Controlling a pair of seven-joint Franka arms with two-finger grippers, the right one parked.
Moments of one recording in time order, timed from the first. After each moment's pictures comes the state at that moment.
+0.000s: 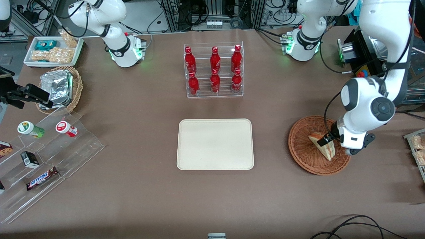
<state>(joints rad) -0.03 0.32 -0.01 -2.05 -0.01 2.31 -0.68</state>
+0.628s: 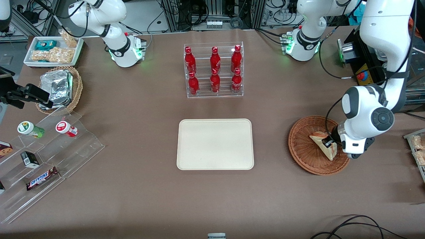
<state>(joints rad) 0.00 0.36 -0.02 -1.95 -0.01 2.17 -0.70</state>
